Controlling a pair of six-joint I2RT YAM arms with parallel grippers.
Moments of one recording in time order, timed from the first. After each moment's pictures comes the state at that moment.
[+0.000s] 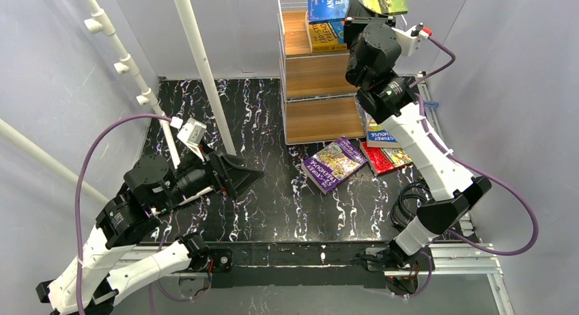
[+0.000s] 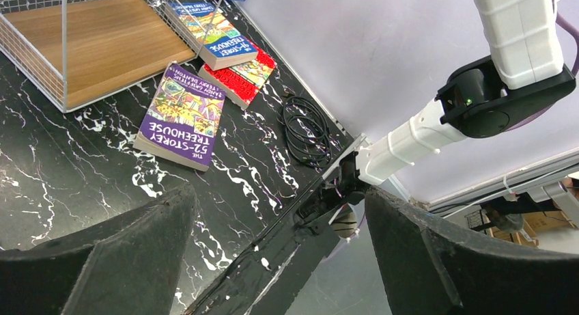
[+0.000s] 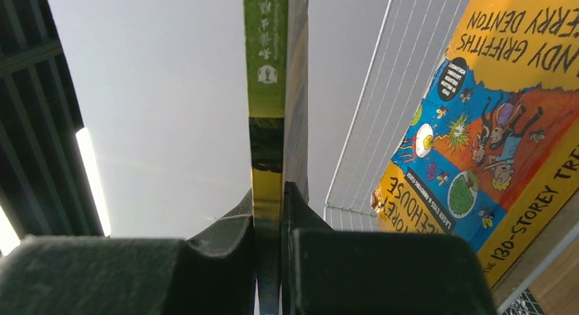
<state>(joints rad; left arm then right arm) -0.87 0.64 1.17 -0.64 0.05 -0.56 0.67 1.59 1.93 -0.08 0.86 1.28</state>
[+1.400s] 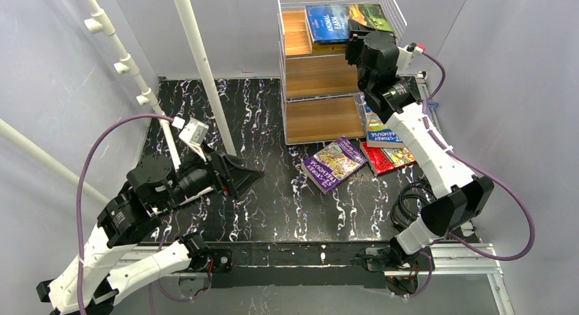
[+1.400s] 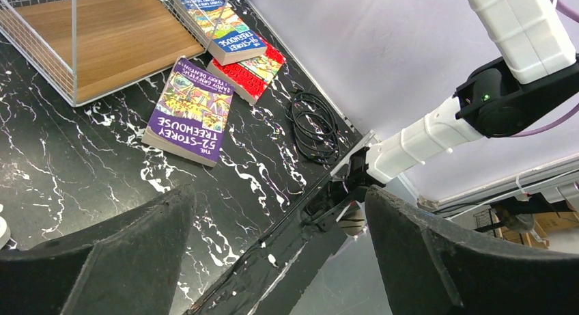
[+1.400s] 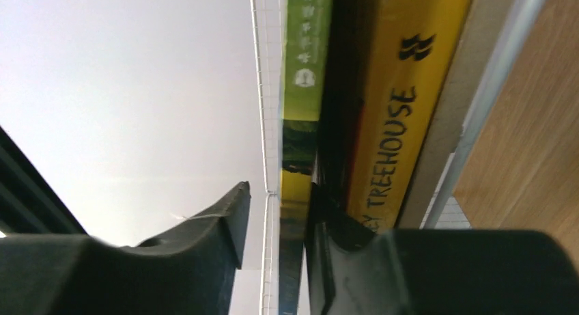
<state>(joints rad) -0.87 0.64 1.17 -0.66 0.04 -0.55 0.52 1.56 1.74 -0.23 0.58 1.62</state>
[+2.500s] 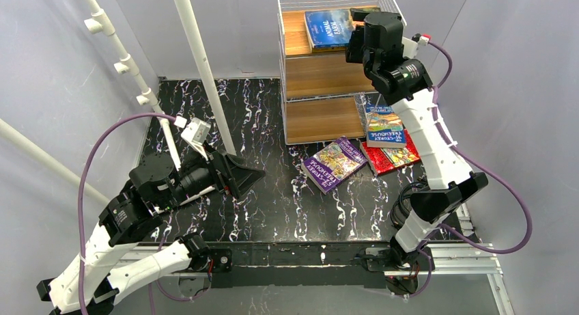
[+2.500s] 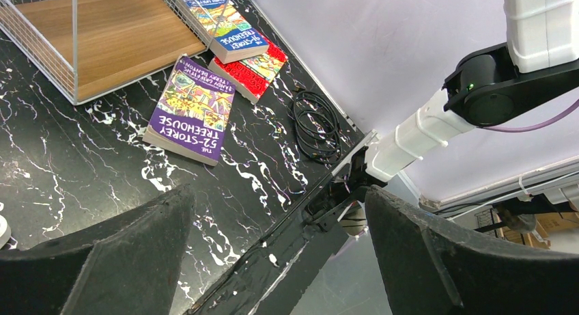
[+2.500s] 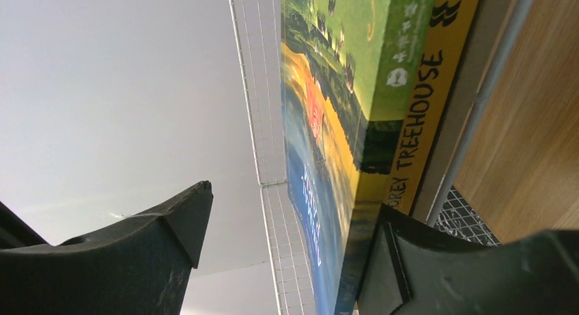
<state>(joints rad) -0.87 0.65 1.17 -0.66 0.04 -0.55 0.52 1.68 2.14 -0.70 0.54 1.73</state>
